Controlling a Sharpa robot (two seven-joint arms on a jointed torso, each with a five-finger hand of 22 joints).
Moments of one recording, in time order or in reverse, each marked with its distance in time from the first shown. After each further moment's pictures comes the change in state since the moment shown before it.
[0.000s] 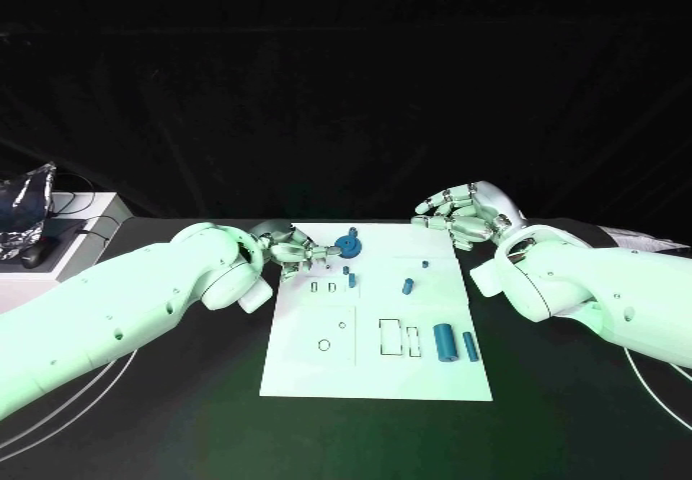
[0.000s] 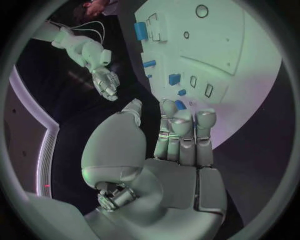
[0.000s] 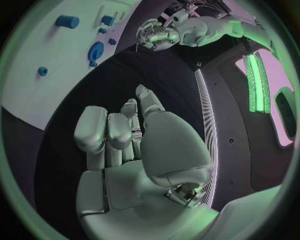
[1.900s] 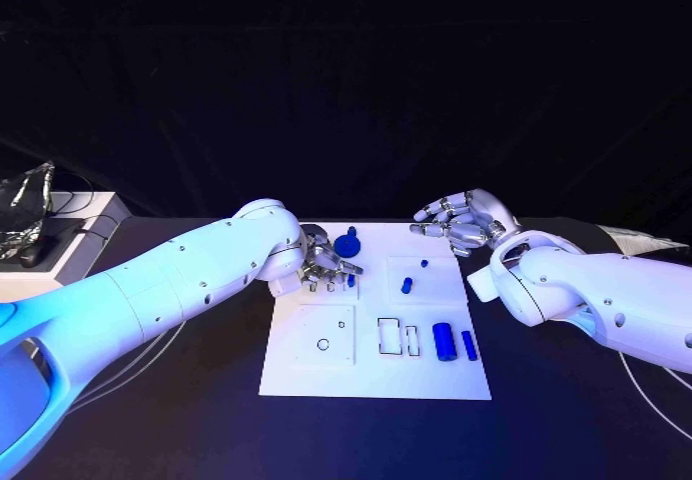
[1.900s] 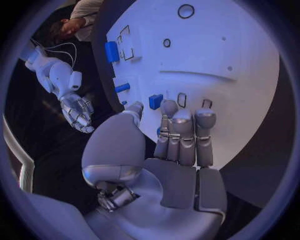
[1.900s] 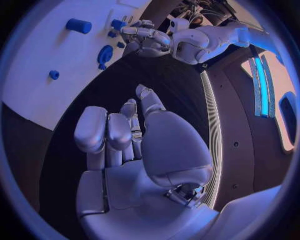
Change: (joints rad) left arm 0.066 0.239 -0.044 -0.250 -0.129 0.255 -0.219; left_hand -0.015 -0.016 0.051 0.001 0.000 0.007 0.007 -0.068 0.089 -0.016 0.009 -0.013 -0.001 -0.008 0.011 -0.017 0.023 0.000 -0.001 0.004 -0.061 0.107; right arm -0.014 0.039 -0.002 -0.026 -0.031 -0.011 -0.056; right_hand -0.009 -0.009 -0.008 -0.014 0.075 0.004 0.004 -0.046 0.023 0.009 0.002 -0.021 0.028 0.000 0.000 0.001 0.009 0.000 0.000 0.001 0.005 0.000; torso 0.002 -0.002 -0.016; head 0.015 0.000
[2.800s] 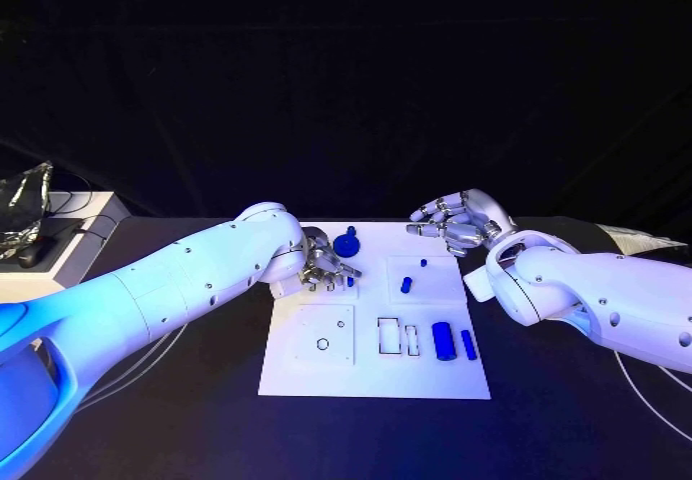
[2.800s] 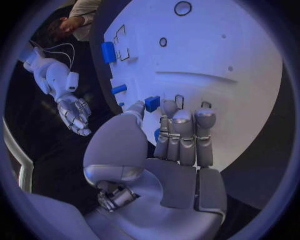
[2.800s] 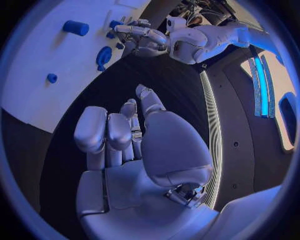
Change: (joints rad) left arm -0.001 0.023 -0.018 -0.037 0.000 0.000 0.013; left_hand 0.026 0.026 -0.031 -0.032 0.000 0.000 0.000 0.000 0.002 0.000 0.000 0.004 -0.001 0.000 0.000 0.000 0.002 0.000 0.004 0.004 -0.015 0.027; right arm -0.001 0.009 0.000 -0.001 -0.001 -0.001 -0.001; right_hand 0.000 0.000 0.000 0.000 0.000 0.004 0.004 -0.006 0.003 0.002 0.002 -0.004 0.002 0.000 0.000 0.000 0.002 0.000 0.000 0.000 0.000 0.000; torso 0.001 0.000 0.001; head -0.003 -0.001
